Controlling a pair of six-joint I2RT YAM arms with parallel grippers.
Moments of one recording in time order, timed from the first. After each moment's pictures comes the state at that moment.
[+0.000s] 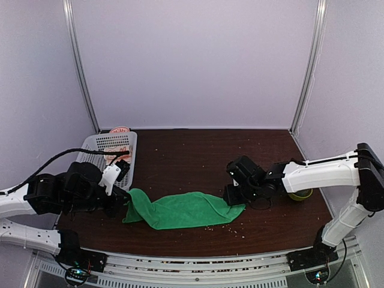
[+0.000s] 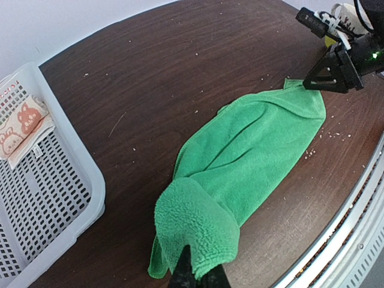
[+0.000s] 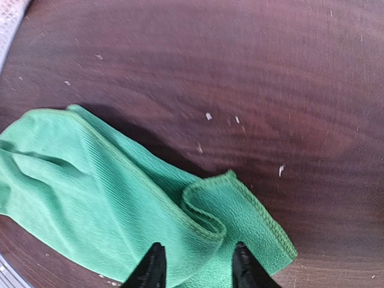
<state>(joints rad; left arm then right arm) -1.13 0.77 0.72 -0.67 -0.34 -0.35 0.94 1.55 0.91 -0.36 0.21 0.69</state>
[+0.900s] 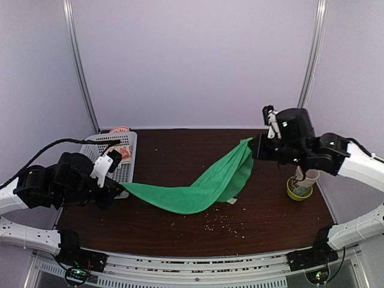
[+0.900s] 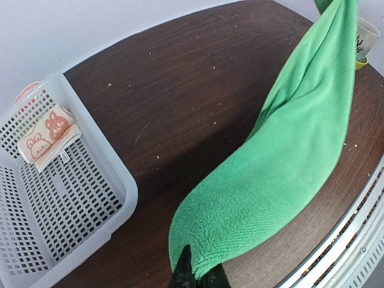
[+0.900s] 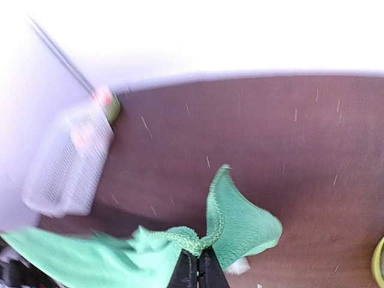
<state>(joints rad) -1.13 0.75 0.82 -0.79 -0.40 -0.33 0.88 1.17 1.09 -0.49 0.34 0.63</state>
